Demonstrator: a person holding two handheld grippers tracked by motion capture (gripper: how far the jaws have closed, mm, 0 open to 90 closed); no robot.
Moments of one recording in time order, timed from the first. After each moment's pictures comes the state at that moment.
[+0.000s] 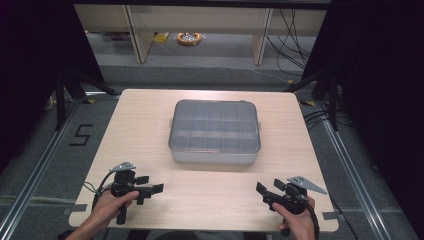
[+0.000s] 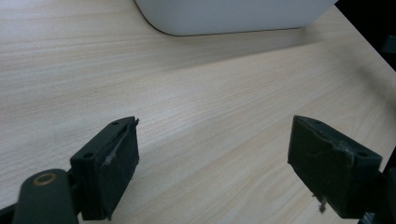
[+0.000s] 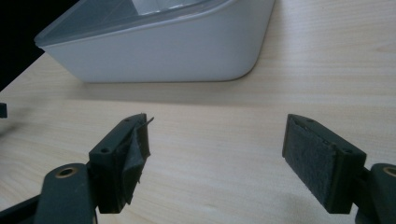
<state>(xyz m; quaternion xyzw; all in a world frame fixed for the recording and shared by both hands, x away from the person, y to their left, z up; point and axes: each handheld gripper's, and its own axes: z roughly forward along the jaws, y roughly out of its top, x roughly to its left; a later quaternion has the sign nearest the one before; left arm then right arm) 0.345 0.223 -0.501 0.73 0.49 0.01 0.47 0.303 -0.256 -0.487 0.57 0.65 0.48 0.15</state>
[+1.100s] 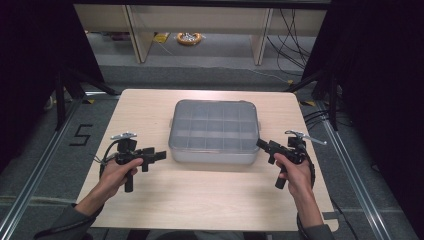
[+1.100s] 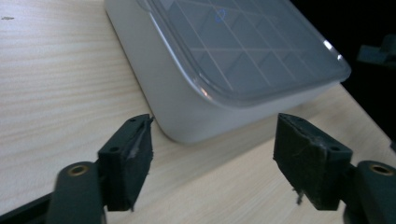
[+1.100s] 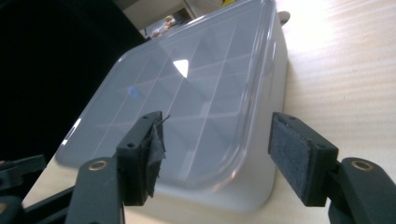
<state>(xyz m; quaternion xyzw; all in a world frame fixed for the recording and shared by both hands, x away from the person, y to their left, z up) 0.417 0.220 -0.461 0.69 0.51 0.02 0.51 0.416 -0.264 -0.439 0.60 0.60 0.53 0.08</state>
